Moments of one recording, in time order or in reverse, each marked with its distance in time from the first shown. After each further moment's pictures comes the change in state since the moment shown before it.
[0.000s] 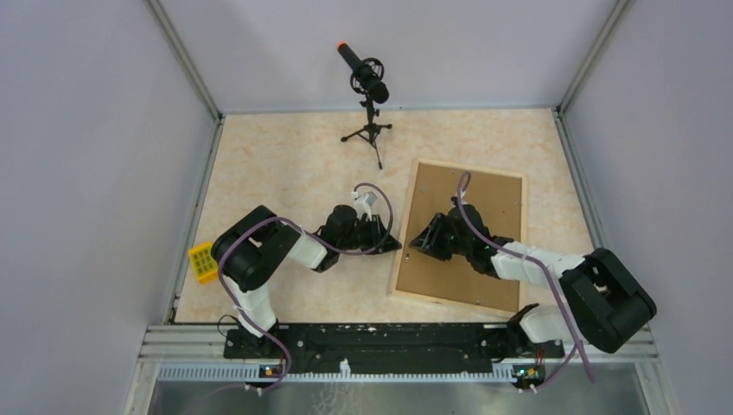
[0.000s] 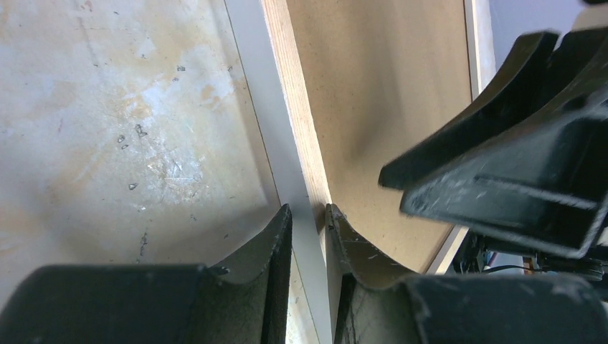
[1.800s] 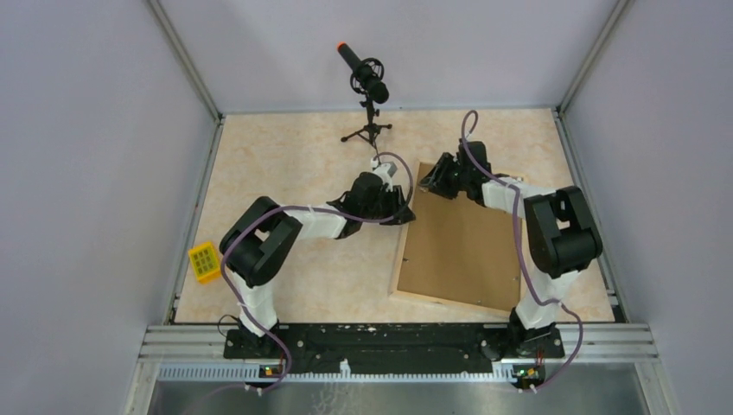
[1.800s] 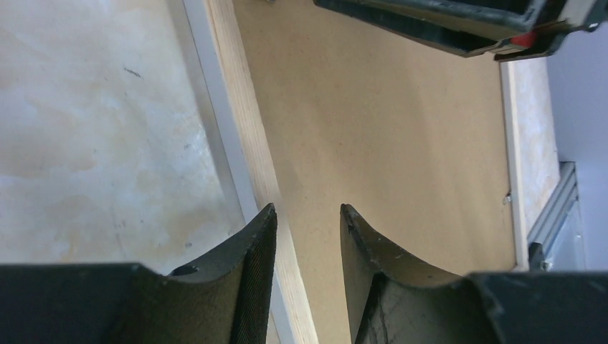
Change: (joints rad) left arm -0.019 0.033 0.393 -0.448 -0.163 0.119; right arm -0.313 0.453 0.517 -0.097 -0.142 -0.217
